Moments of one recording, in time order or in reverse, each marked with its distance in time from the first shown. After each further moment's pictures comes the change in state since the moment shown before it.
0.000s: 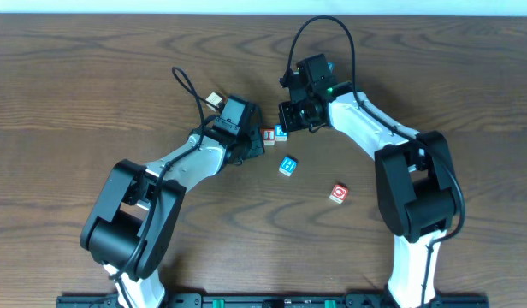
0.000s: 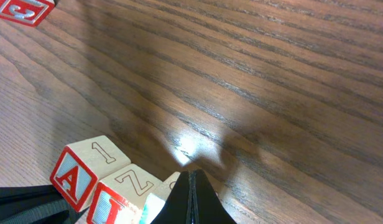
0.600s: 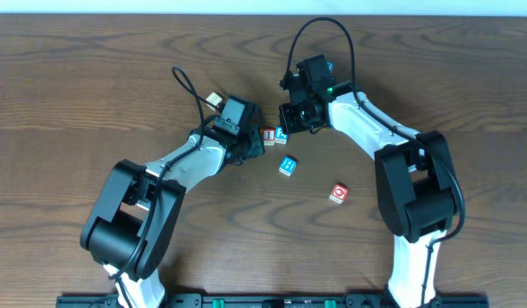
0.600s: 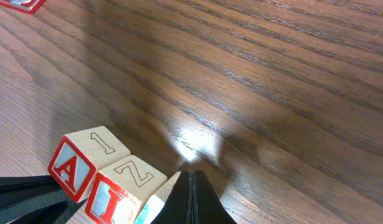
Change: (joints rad) left arm 0.000 0.000 0.000 0.000 0.000 0.000; right arm 0.000 0.000 0.000 -0.022 -0.008 -0.018
